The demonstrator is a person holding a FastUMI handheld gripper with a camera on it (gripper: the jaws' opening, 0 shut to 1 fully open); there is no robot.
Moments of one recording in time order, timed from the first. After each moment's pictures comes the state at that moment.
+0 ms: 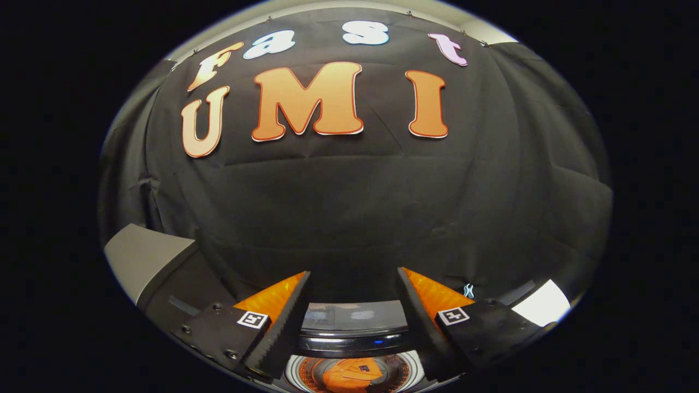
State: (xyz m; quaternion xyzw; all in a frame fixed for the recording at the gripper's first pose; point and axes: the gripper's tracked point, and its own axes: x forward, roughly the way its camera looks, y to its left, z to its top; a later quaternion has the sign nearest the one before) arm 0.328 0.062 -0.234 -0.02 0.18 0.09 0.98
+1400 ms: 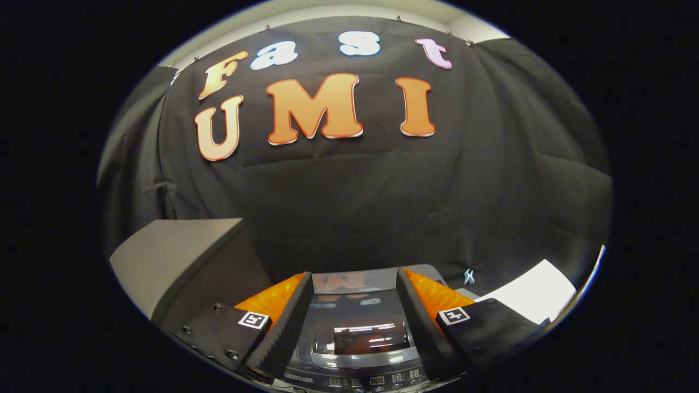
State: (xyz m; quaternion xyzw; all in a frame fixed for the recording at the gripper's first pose) arm 0.207 0.066 -0.202 -0.01 0.16 0.08 0.98
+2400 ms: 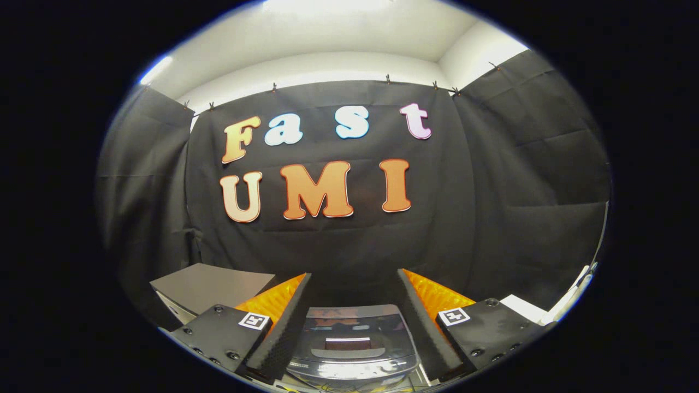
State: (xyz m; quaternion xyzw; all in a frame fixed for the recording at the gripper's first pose) arm 0.020 -0.038 -0.027 0.01 0.02 0.09 1.00
